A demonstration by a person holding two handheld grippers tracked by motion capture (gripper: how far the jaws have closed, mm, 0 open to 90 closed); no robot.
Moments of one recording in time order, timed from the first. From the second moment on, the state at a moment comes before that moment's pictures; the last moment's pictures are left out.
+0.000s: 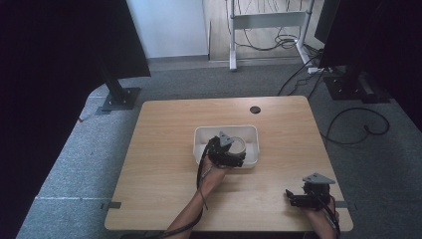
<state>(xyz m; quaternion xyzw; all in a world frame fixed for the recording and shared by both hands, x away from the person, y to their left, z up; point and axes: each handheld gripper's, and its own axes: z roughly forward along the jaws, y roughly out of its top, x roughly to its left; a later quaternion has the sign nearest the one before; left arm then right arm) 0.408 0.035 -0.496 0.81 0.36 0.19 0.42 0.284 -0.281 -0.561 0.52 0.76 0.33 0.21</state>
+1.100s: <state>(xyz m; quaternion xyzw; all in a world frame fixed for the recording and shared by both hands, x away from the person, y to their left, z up) 0.373 0.056 -0.486 0.82 0.32 0.16 0.45 0.284 -0.281 -0.561 0.52 0.76 0.33 0.21</state>
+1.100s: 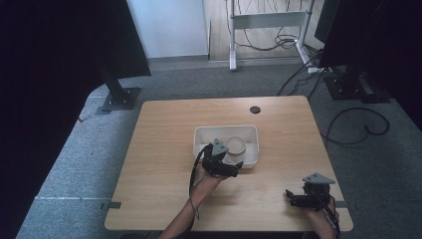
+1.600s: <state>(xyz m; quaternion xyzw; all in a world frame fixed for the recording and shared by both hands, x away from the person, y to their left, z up) 0.357 0.078 -0.487 0.81 0.32 0.15 0.46 0.284 -0.281 -0.561 0.52 0.76 0.33 0.21</state>
